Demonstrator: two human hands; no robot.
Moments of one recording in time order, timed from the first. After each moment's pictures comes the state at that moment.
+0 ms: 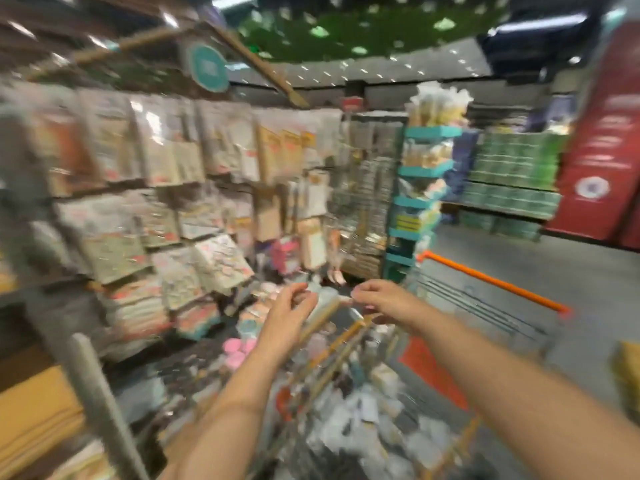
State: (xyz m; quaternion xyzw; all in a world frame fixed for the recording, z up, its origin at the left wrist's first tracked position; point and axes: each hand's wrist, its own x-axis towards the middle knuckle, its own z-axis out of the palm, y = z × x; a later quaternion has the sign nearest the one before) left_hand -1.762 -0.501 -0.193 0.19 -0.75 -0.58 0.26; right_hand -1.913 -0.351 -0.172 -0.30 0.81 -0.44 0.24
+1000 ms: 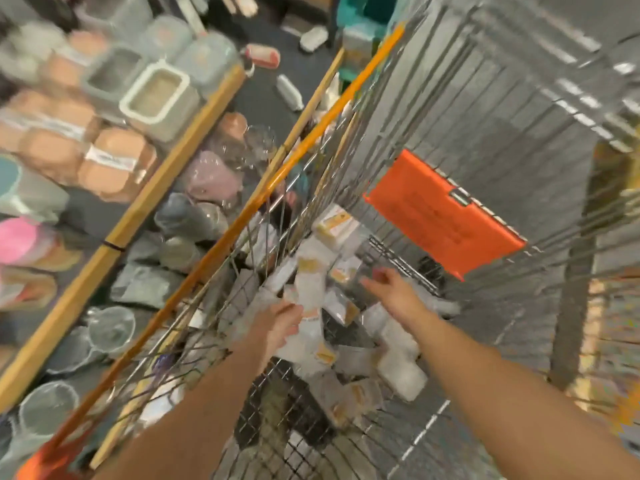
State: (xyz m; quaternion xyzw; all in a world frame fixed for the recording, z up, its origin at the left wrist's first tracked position) left_hand -2.065 -0.503 -0.658 0.42 -0.56 -0.66 -0.28; right_hand -2.198 -0.306 -0.670 0.10 0.84 -0.38 0.38
